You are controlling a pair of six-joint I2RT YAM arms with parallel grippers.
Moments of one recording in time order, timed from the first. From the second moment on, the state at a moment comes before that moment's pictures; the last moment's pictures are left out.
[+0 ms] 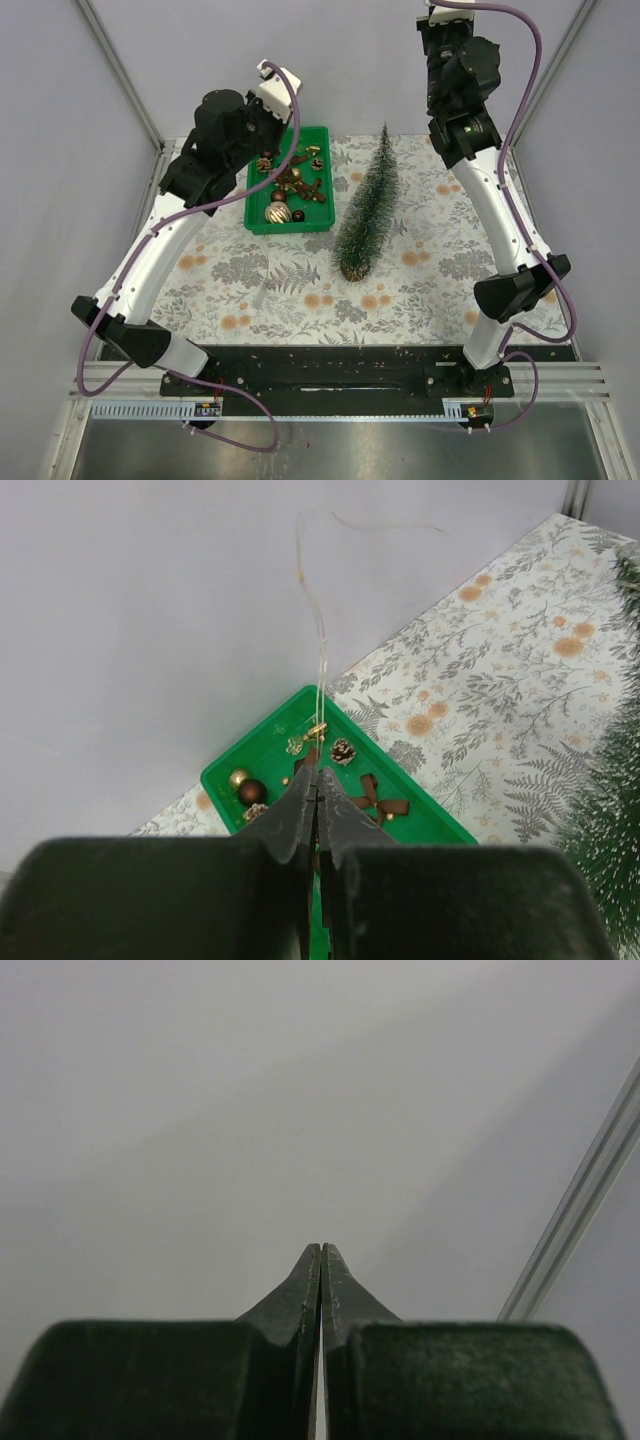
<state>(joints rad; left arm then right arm) -0.52 1.45 1.79 -0.47 0.01 0.31 0.42 1.77 2.17 0.12 0.43 -0.49</state>
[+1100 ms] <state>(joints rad) -0.57 1.67 1.98 -0.44 -0.02 0.30 0.21 1.20 1.28 0.07 0.16 0.16</state>
